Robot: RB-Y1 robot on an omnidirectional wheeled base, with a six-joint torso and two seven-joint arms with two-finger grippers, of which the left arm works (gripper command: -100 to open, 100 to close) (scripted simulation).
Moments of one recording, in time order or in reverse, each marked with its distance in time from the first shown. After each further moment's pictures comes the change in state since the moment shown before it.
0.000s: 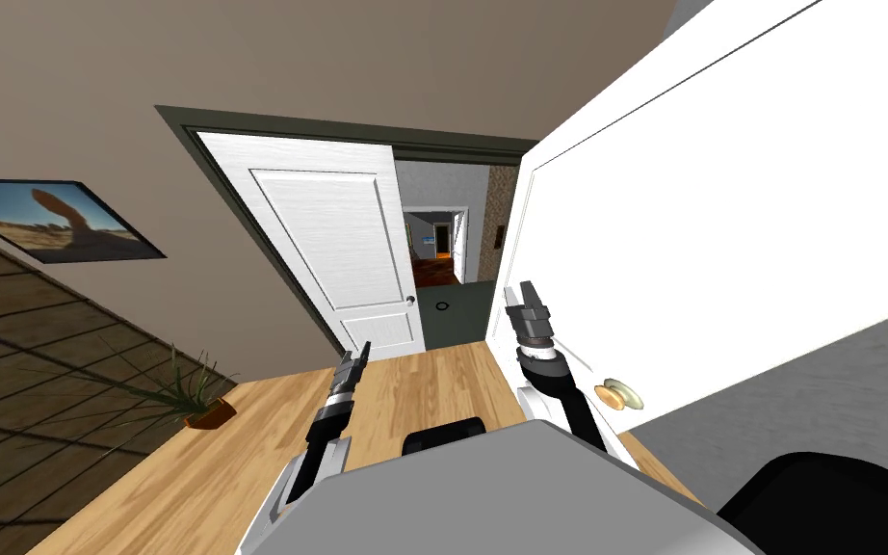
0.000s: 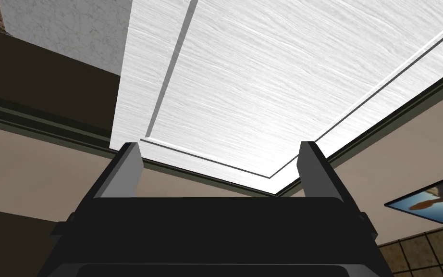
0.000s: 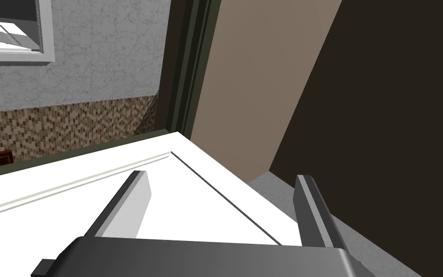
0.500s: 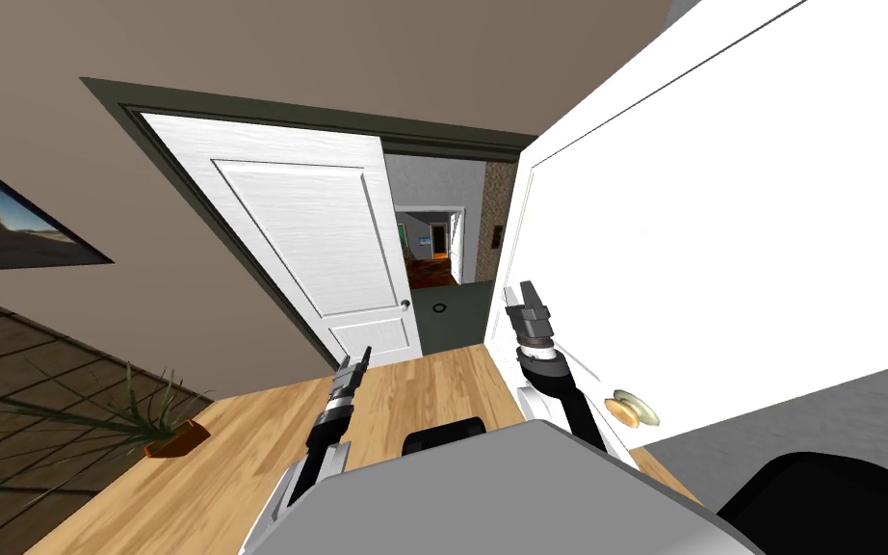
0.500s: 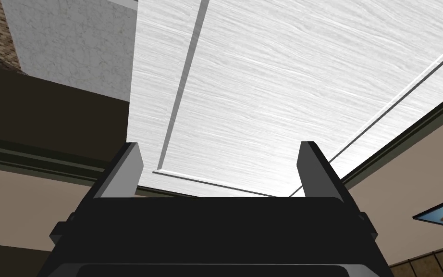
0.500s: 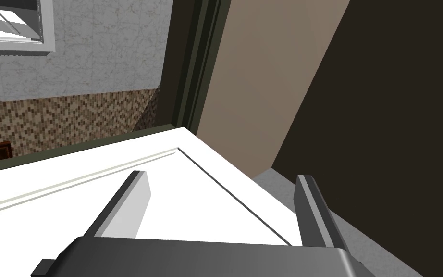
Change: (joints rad) arm -0.024 -0.003 0.029 0.098 -0.022 -0.028 -0.091
